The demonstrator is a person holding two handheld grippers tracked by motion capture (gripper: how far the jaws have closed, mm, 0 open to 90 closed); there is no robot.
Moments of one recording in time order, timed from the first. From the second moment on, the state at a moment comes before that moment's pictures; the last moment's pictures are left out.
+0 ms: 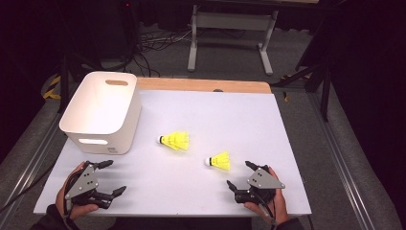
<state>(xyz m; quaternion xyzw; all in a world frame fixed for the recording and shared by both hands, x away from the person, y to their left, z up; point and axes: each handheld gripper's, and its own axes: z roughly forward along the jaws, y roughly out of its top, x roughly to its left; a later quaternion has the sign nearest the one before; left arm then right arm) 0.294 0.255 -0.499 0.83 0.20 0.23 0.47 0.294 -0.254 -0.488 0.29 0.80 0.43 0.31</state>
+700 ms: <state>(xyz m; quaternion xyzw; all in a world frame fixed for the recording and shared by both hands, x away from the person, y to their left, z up) 0.290 0.261 -0.491 0.79 0.20 0.25 0.52 0.308 -0.238 -0.479 0.27 0.82 0.42 0.27</state>
